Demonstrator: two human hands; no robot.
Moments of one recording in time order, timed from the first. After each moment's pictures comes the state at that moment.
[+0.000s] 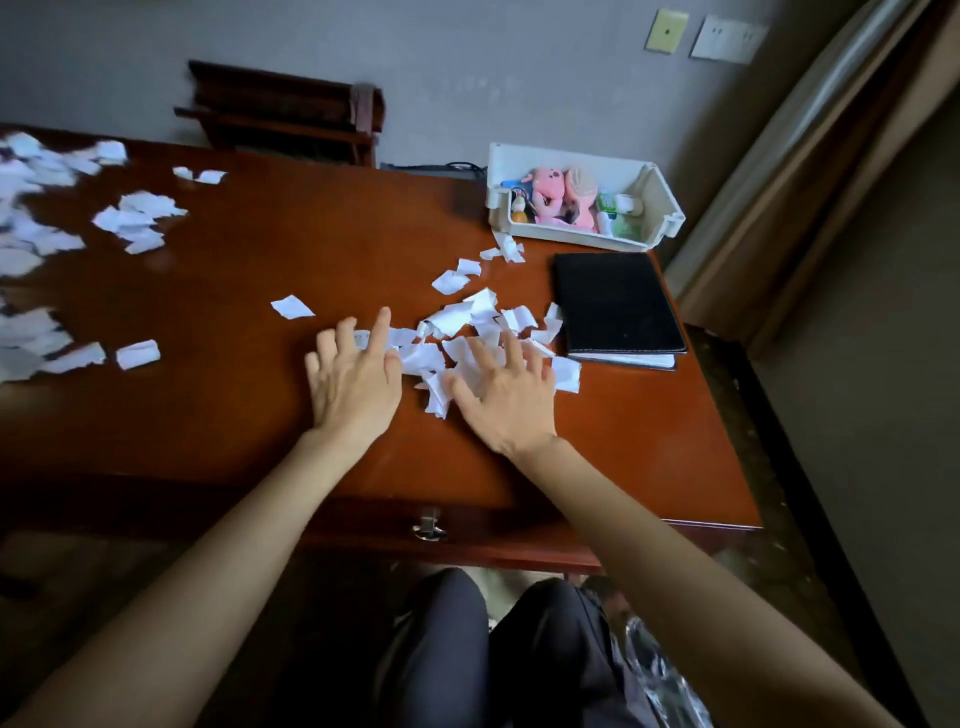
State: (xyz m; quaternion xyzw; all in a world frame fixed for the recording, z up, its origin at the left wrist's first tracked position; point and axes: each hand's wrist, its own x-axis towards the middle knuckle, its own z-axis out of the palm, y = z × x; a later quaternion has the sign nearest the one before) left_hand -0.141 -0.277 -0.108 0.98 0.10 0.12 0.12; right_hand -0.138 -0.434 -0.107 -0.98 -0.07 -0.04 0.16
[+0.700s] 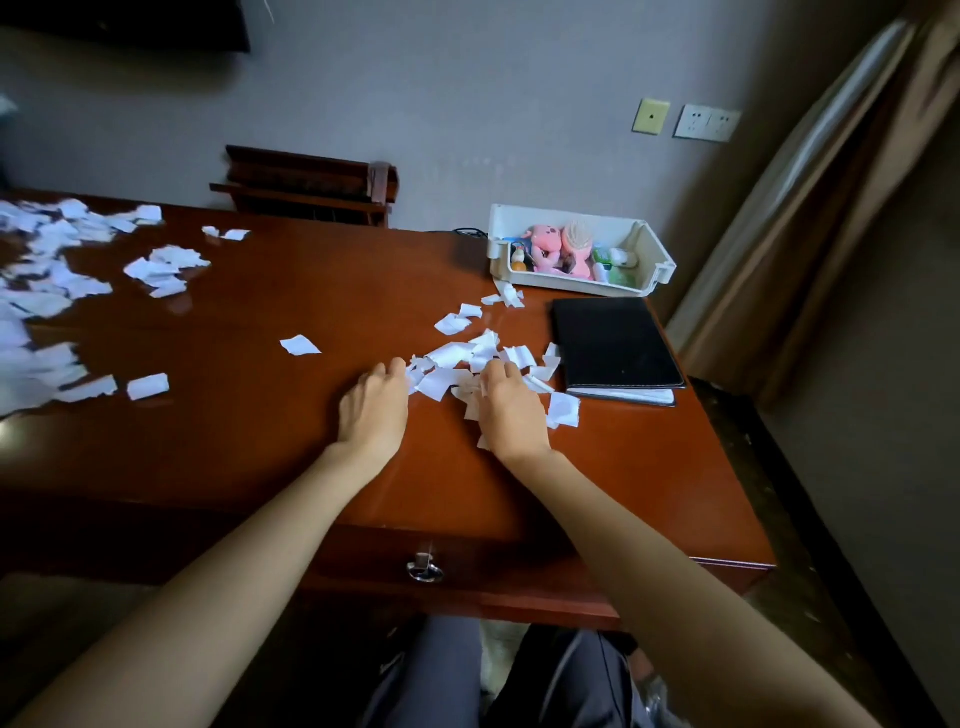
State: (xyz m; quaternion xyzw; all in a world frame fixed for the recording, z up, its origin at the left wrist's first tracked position) left_hand -0.123 -0.294 -0.113 0.99 0.07 0.12 0.09; right_hand -0.114 -0.434 -0.110 -0.97 -0.10 -0.07 0.20
